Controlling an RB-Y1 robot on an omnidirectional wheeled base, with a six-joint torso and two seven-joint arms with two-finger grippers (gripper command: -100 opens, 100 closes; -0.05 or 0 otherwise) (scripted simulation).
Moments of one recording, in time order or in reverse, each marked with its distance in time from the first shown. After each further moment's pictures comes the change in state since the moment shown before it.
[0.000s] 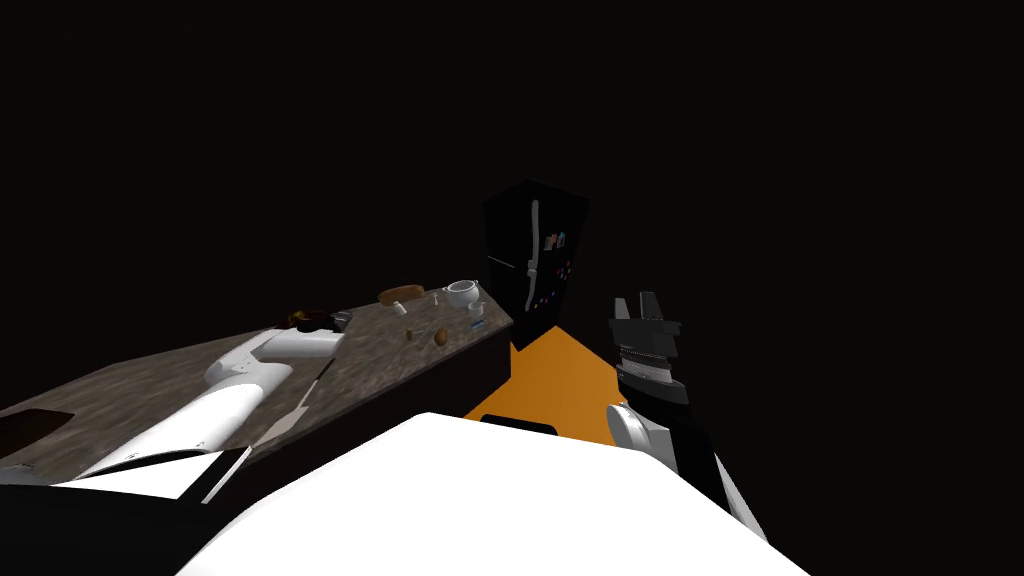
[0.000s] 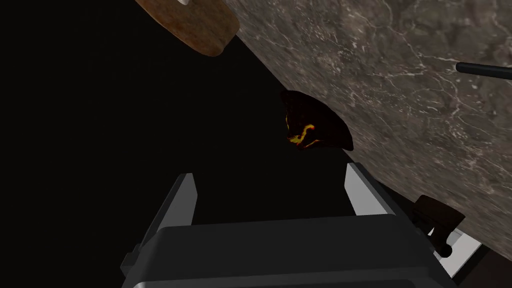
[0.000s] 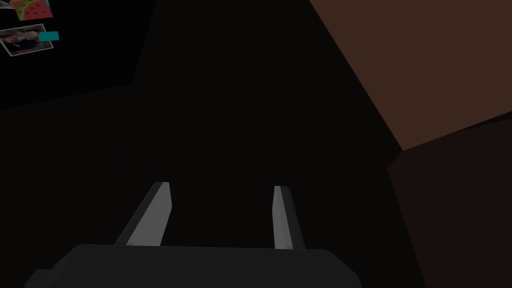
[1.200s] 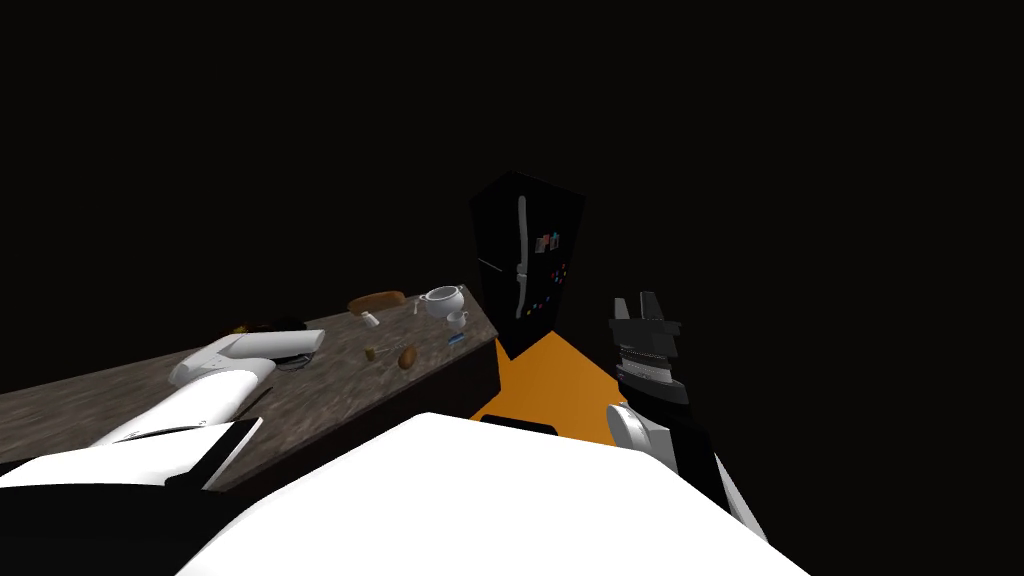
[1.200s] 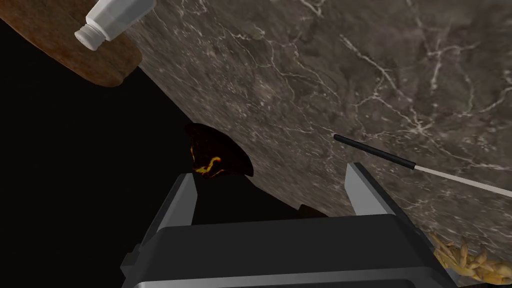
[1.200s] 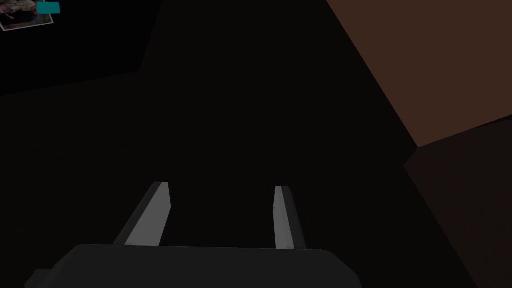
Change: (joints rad) left arm -0.102 0.069 0.027 0.272 0.133 0.289 -0.011; right arm 0.000 0.000 0.000 0.000 0.000 0.000 0.000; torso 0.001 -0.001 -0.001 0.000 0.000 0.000
